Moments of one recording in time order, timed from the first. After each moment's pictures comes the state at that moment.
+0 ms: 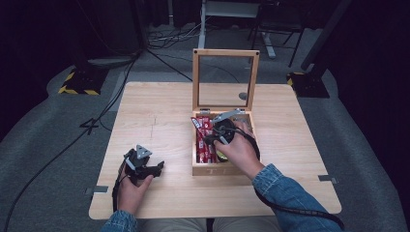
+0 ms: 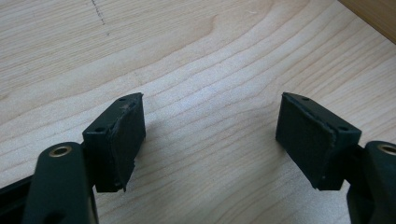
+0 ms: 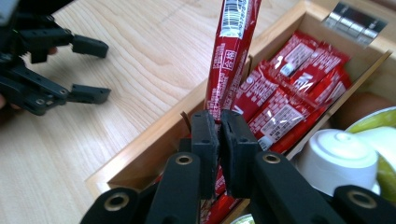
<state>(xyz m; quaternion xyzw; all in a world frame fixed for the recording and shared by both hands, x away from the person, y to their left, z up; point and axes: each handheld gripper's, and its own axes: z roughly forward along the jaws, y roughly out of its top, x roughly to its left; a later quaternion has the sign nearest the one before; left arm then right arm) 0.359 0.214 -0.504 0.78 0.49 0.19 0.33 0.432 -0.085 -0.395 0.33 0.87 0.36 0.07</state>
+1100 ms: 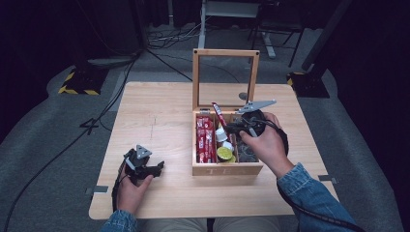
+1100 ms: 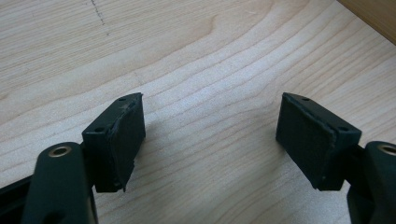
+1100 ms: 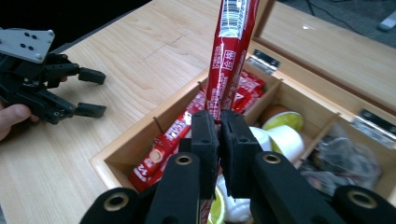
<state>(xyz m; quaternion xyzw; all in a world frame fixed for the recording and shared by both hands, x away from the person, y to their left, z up) 0.359 0.214 -0.504 0.79 0.49 0.19 0.33 0.423 -0.151 -0.341 0.33 0.85 0.41 0.11</state>
